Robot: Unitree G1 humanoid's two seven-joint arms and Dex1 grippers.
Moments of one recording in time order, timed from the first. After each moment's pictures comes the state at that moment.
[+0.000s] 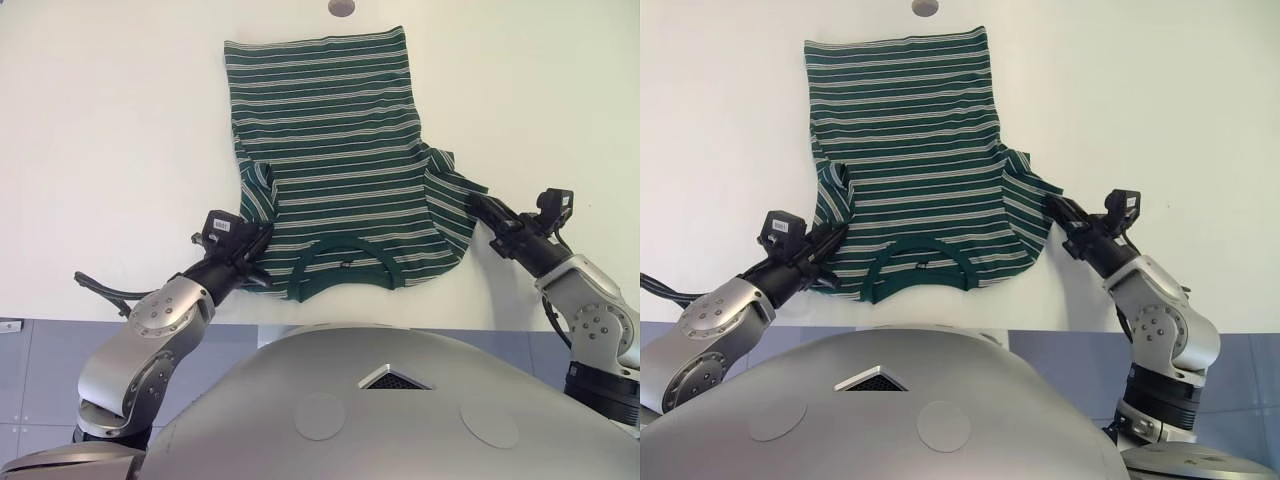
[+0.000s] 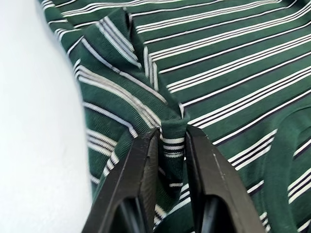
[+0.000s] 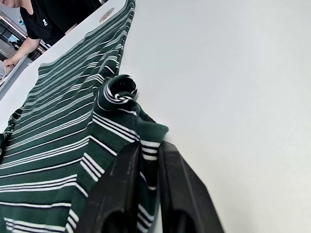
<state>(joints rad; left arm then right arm) 0.62 0.51 -0.06 -0.87 -0.54 0.79 -0.12 0.43 -0.37 -0.35 -0.35 0.75 0.77 0.49</state>
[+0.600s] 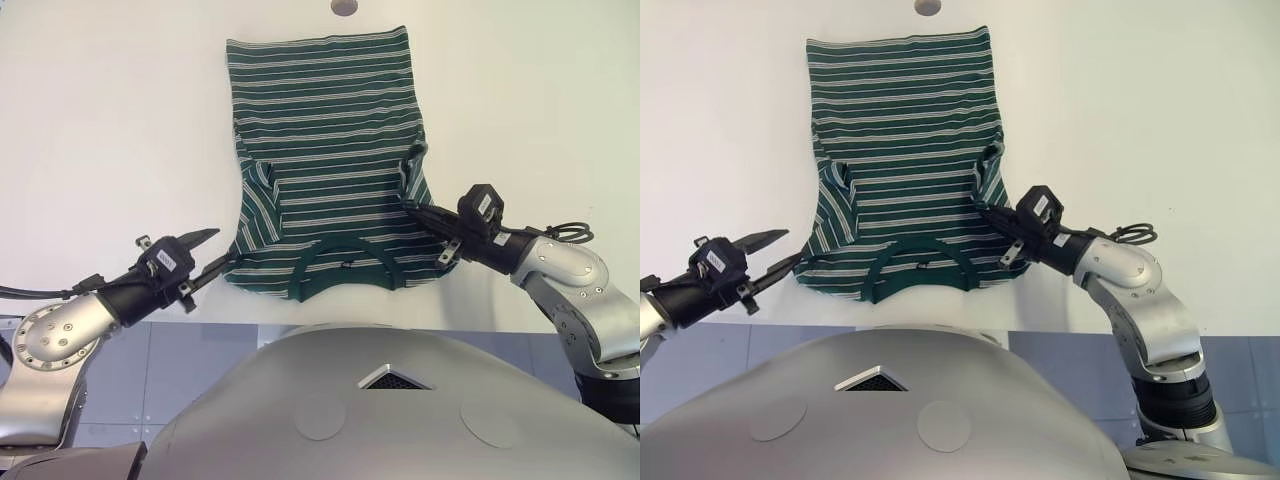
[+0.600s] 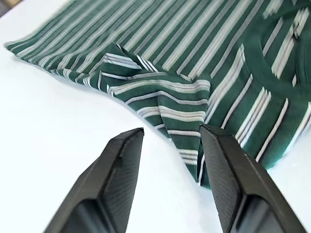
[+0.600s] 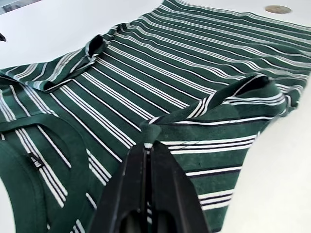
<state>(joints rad) 0.89 0.80 0.30 -0.67 -0.24 0.12 -0.80 0.38 -0.64 0.09 -0.64 0.40 0.58 0.66</state>
